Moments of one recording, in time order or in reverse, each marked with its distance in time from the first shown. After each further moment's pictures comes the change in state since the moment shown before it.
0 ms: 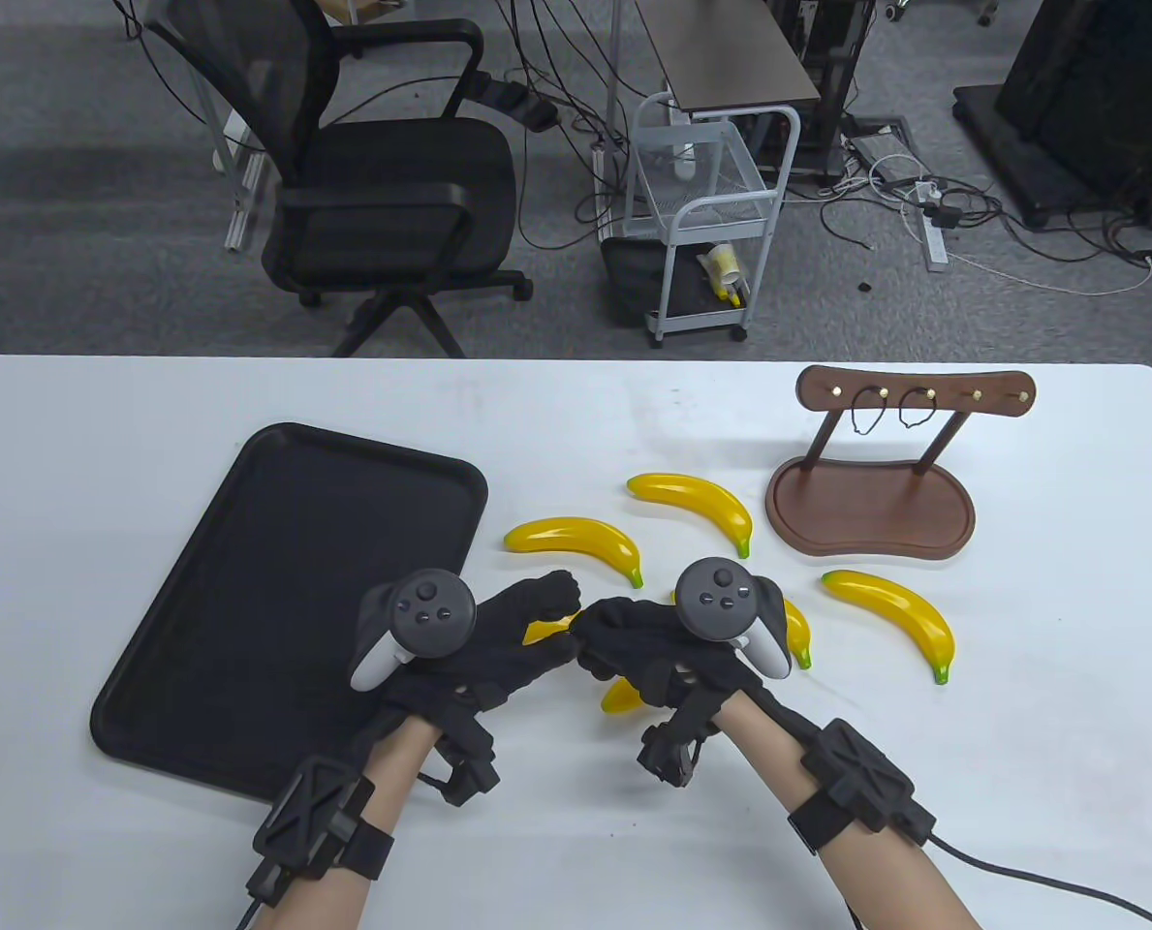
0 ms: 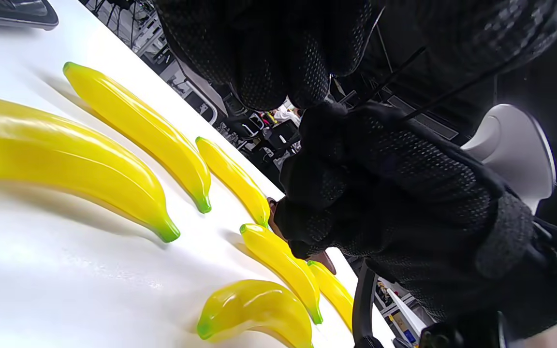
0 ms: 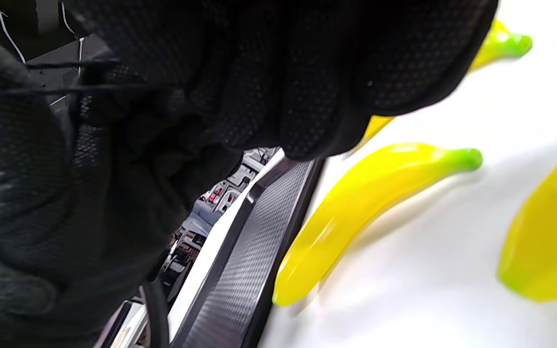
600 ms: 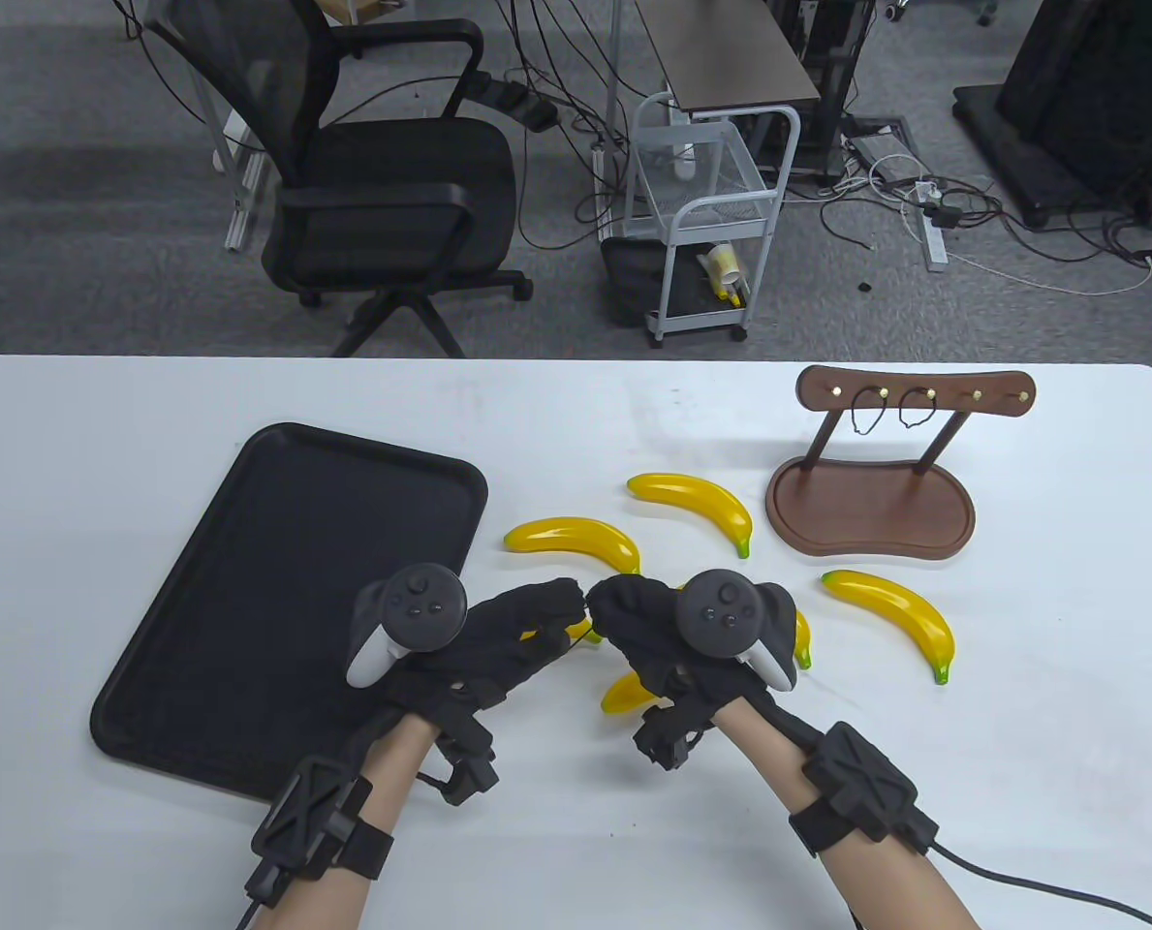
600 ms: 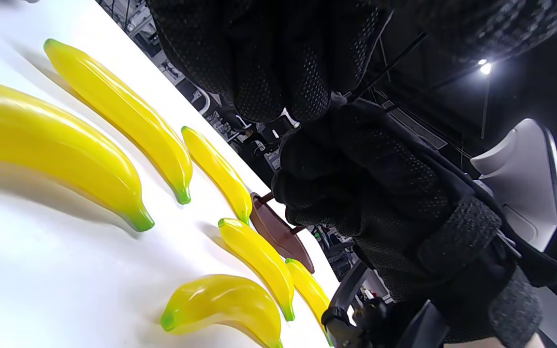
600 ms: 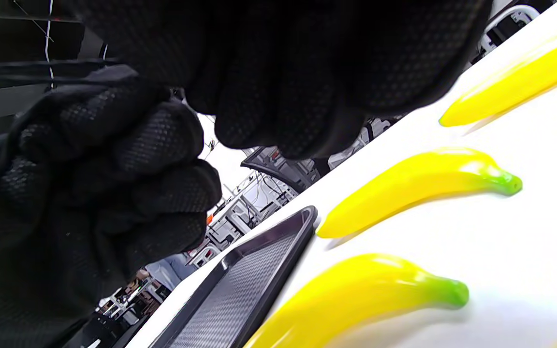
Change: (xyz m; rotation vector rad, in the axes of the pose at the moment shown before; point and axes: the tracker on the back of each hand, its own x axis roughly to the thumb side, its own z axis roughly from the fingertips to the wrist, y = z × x) left_hand 0.002 0.003 0.000 -0.026 -0.026 0.094; right_hand 0.014 -0.013 0.008 -0.238 -0.029 0.190
